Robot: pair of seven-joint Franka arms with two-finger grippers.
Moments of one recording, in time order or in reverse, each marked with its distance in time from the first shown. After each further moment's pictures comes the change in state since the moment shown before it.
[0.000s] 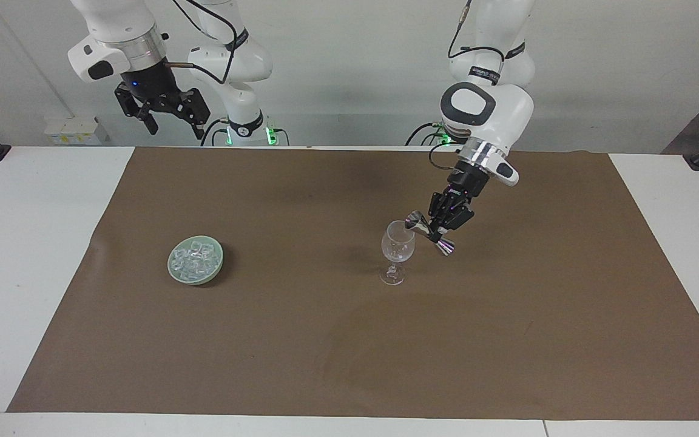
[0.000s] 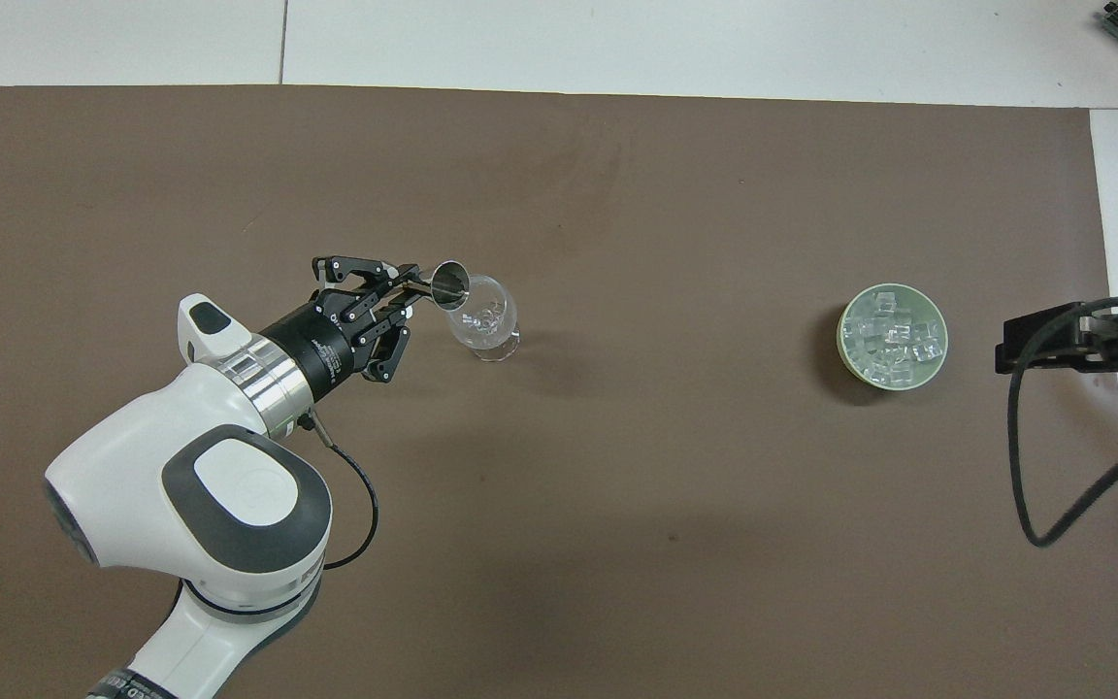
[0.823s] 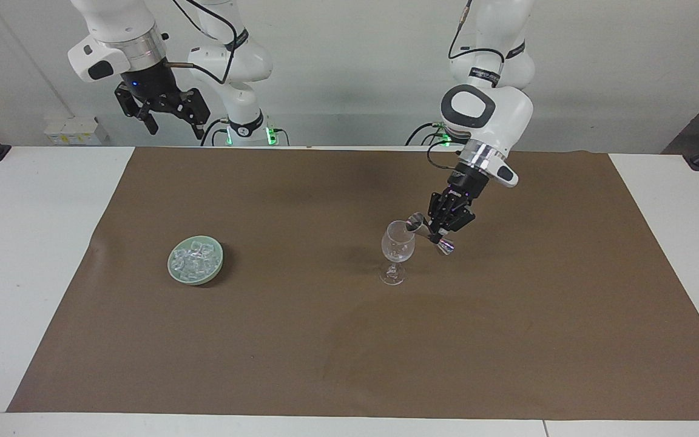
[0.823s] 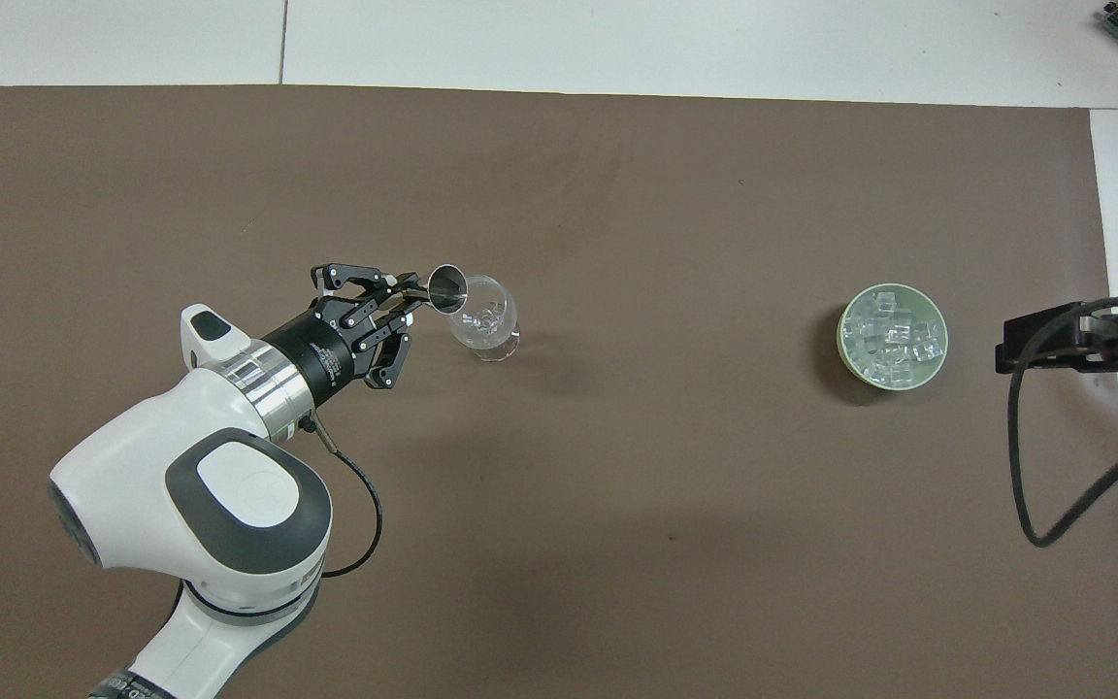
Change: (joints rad) left arm 0.002 0.000 0.000 -0.018 0.000 -0.016 -0.091; right arm 0.000 0.000 0.000 0.000 0.000 0.000 0.000
